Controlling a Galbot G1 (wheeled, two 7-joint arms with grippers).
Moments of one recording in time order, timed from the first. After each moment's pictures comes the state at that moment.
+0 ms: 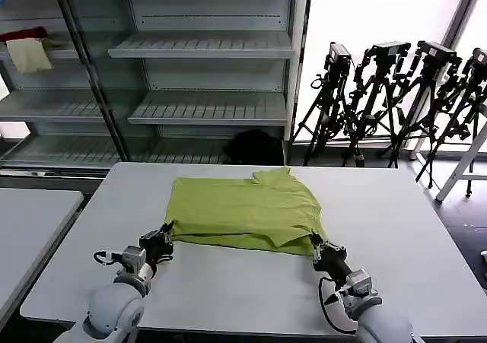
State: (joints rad) left arm 1.15 -0.95 -0.23 -1.88 -0.47 0.40 -0.26; right arm -1.29 0.94 0.22 1.97 0.34 -0.23 0.15
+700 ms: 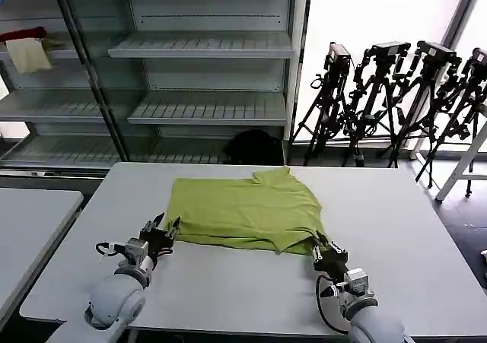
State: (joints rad) left arm 1.11 -0.93 -0.23 -1.88 -0.44 0.43 -0.27; right arm -1.27 0.98 0.24 2.01 0.42 -0.32 0.29
